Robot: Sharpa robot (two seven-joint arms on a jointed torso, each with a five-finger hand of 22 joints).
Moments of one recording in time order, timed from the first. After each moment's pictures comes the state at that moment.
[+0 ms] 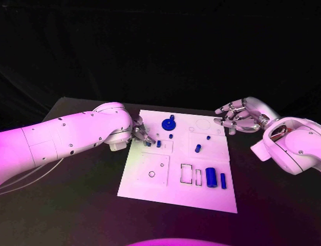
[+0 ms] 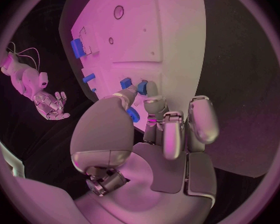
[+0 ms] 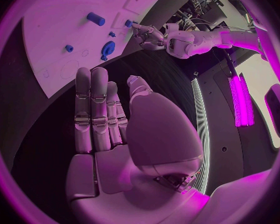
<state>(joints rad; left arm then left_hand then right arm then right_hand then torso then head) 1.25 -0.69 -0.02 1.35 -1.07 0.11 -0.67 1.08 -0.15 0.43 0.23 0.05 1.05 0.03 0.48 0.58 1.33 -0.04 1.05 0.91 1.47 -0.09 1.55 1.31 0.09 1.37 0.01 1.37 1.19 1.30 -0.95 -0.11 1.66 -0.88 -0.48 -0.05 1.42 -0.10 -0.01 0.28 0.50 0.89 0.16 0.21 0.07 0.98 0.08 0.81 0.60 1.36 0.00 0.58 0.62 0.18 1.14 0.11 0.49 0.80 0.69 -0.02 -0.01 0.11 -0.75</state>
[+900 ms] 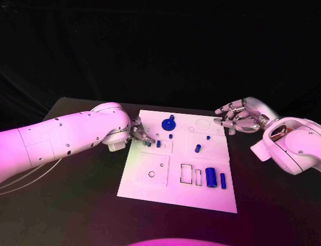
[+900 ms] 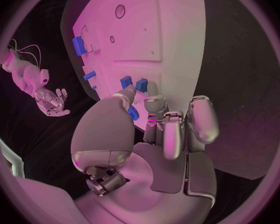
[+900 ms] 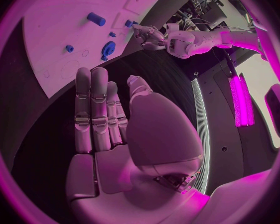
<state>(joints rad) 1.25 -0.71 -0.02 1.36 -1.05 0.09 -0.66 1.08 -0.17 0.32 0.27 0.05 1.05 0.03 0.48 0.57 1.33 -0.04 1.05 0.90 1.47 -0.09 1.55 1.31 0.09 1.37 0.01 1.37 1.19 1.30 -0.95 -0.11 1.66 -0.88 -0.48 -0.05 1.42 -0.10 -0.01 0.28 0.50 0.89 0.16 0.21 0.07 0.98 0.08 0.81 0.60 1.36 0.00 0.57 0.62 0.18 1.14 0.11 0.49 0.80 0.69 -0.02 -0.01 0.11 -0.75</state>
